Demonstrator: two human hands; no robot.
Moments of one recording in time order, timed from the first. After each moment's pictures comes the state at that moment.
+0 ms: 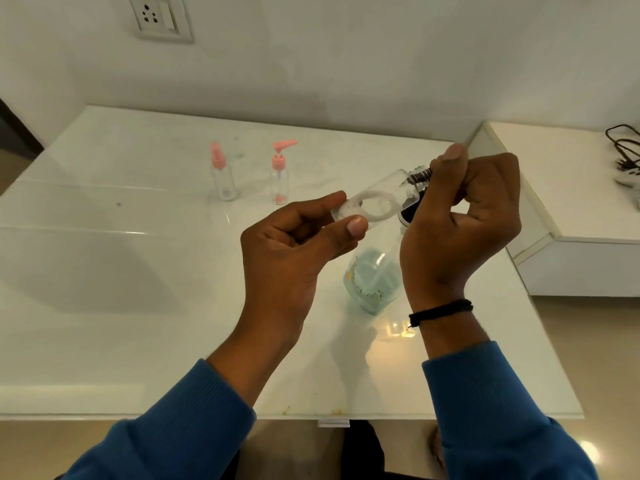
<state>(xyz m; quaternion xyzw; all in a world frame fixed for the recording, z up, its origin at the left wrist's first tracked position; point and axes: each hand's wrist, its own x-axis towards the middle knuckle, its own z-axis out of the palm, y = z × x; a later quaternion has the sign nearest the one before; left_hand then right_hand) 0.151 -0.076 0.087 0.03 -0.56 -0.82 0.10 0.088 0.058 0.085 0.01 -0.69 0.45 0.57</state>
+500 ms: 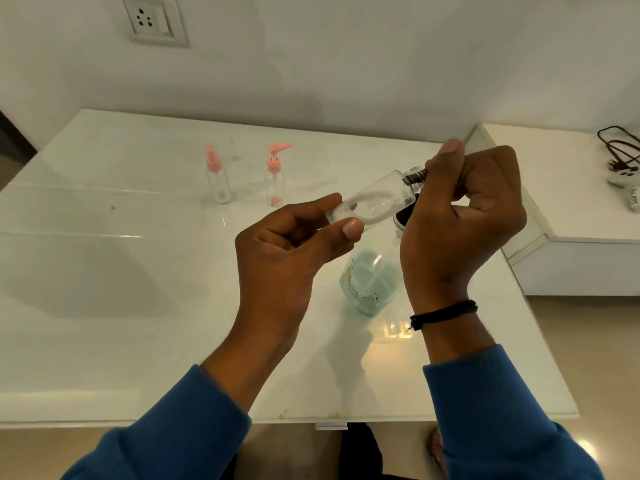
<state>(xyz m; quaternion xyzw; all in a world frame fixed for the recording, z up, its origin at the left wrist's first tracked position) 0.151 -0.077 0.089 0.04 -0.55 -0.83 0.10 0.086 0.060 0.091 0.02 -0.70 0.42 0.58</state>
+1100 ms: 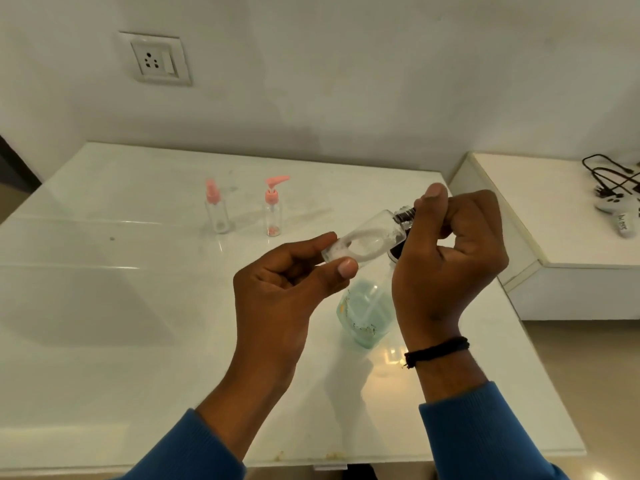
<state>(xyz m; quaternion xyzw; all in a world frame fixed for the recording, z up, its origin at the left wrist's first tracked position) 0.150 -0.076 0.087 0.04 -0.57 -0.82 0.10 0.089 0.058 0.090 0.01 -0.71 0.41 0.57</state>
